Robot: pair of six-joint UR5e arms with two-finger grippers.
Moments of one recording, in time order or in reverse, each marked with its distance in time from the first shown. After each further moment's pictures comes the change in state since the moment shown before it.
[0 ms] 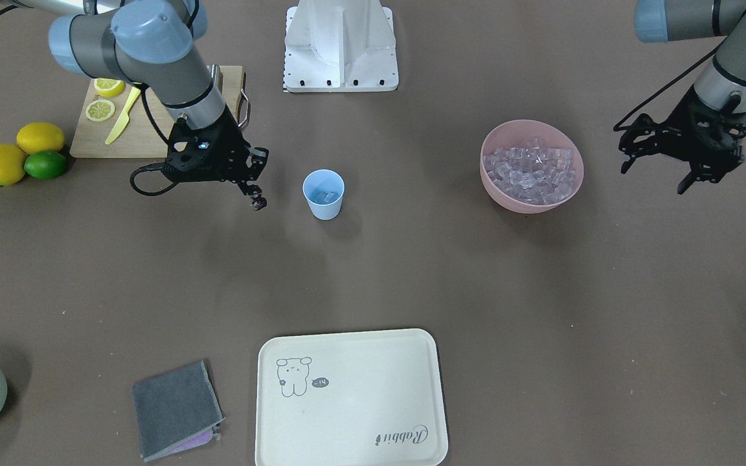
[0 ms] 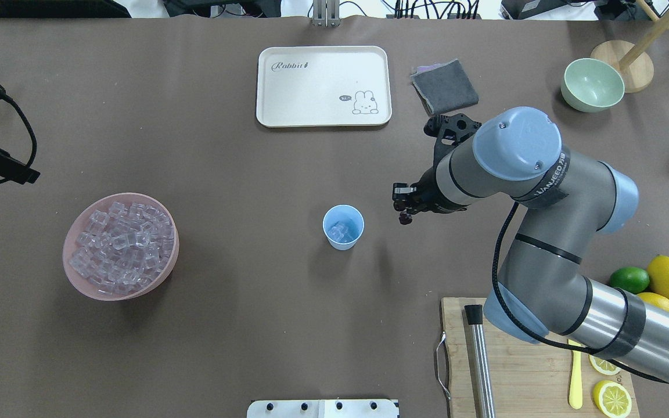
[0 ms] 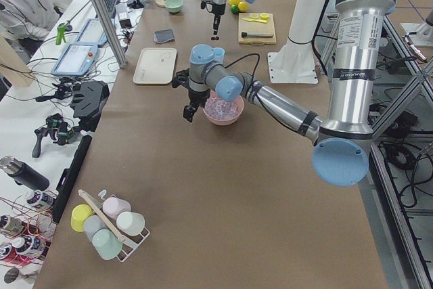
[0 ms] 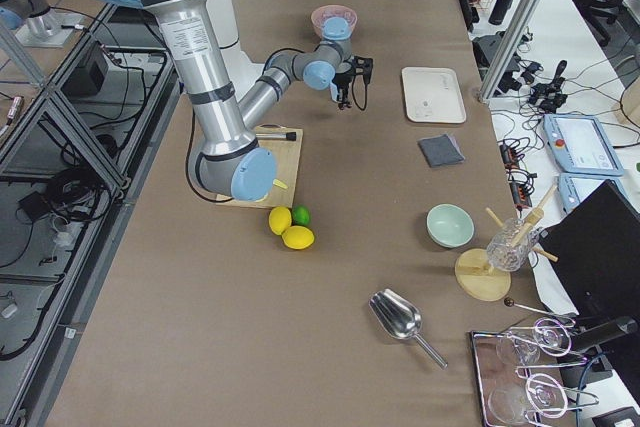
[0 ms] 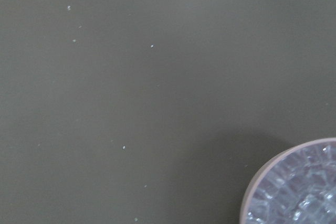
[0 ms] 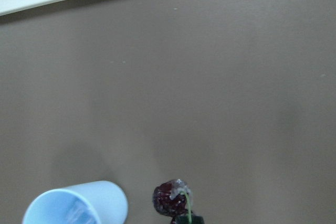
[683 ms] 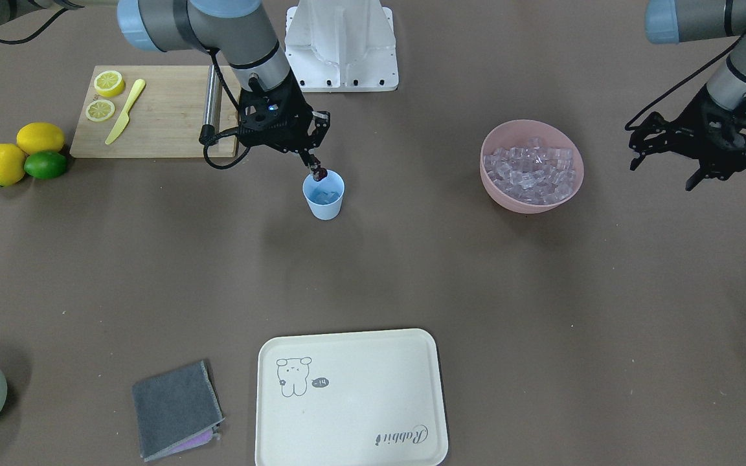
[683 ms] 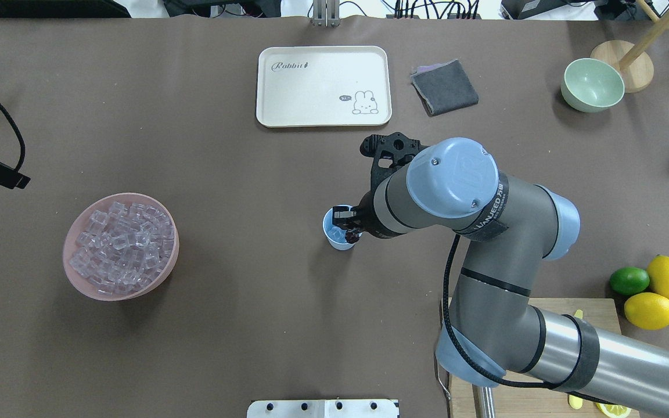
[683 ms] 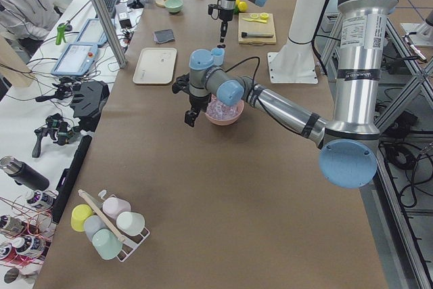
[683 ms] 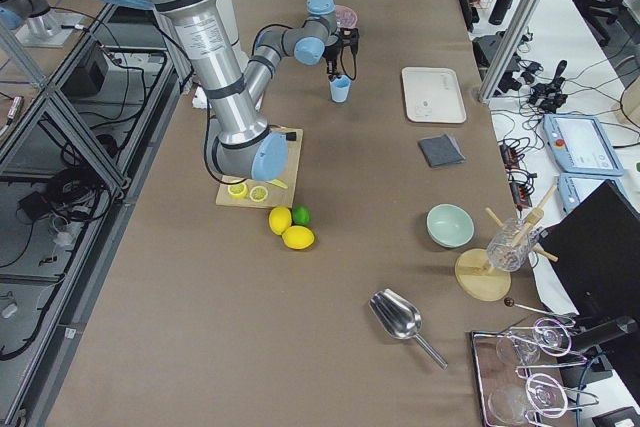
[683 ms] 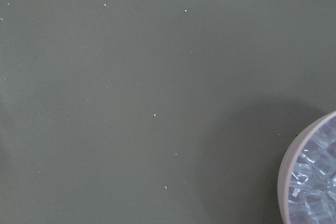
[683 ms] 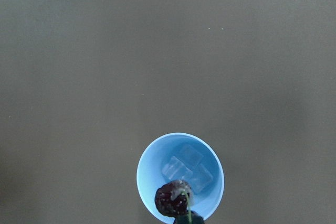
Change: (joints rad) left arm -0.011 0.014 0.003 -0.001 -0.032 0.011; right arm -0.113 0.102 -0.001 -0.020 -0.098 0.005
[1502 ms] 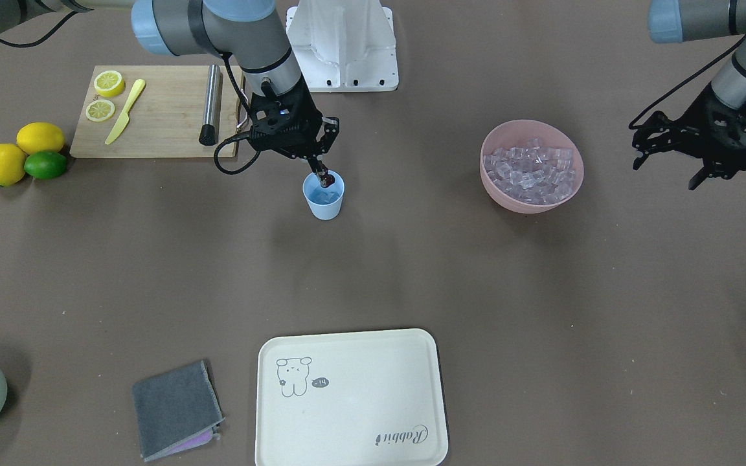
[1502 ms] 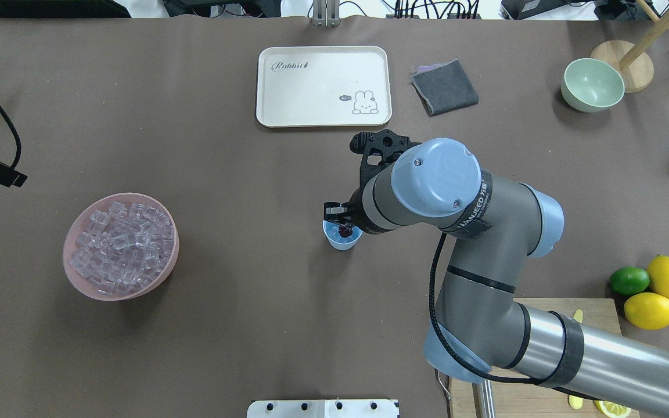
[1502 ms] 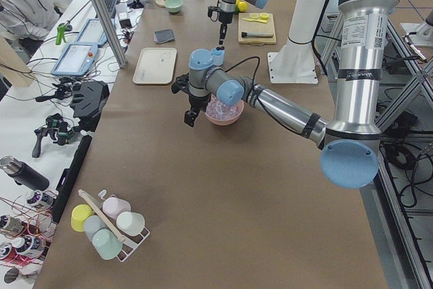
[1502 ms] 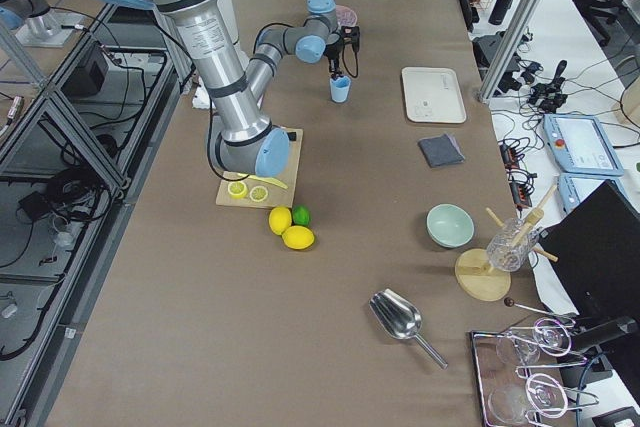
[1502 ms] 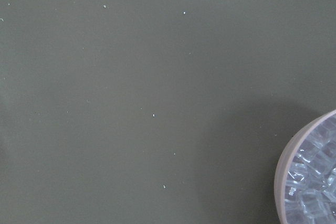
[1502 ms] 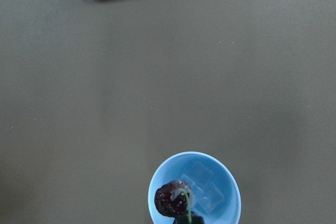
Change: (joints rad) left arm -0.010 0.001 -0.001 0.000 -0.004 -0.002; right arm 0.007 0.037 -0.043 0.002 -0.028 -0.014
